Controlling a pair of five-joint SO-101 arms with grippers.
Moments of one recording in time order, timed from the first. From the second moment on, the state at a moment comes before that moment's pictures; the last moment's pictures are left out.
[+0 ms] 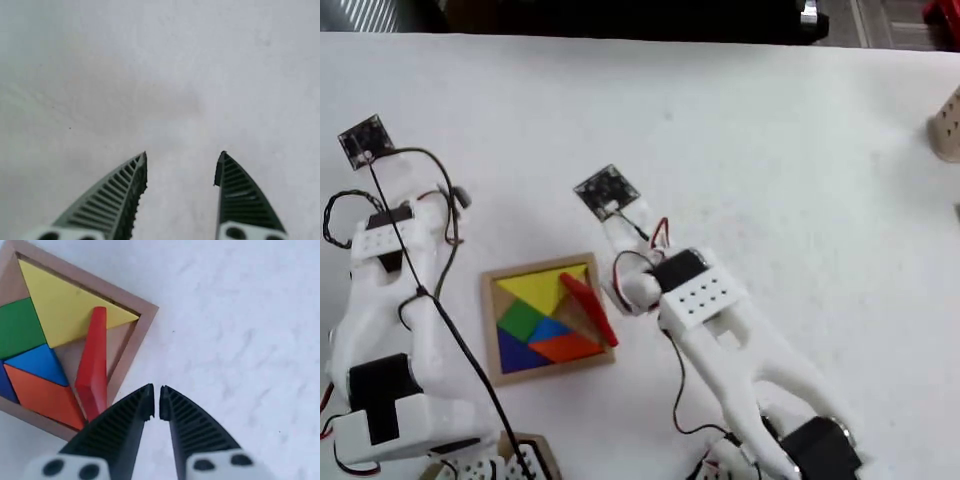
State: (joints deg) left arm -23.2 -3.3 36.1 34.9 16.2; right arm -36.7 -19.4 42.4 51.2 9.1
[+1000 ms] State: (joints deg) left arm -23.2 -3.3 36.1 34.9 16.2; right arm -35.9 -16.0 44.3 44.7 8.9
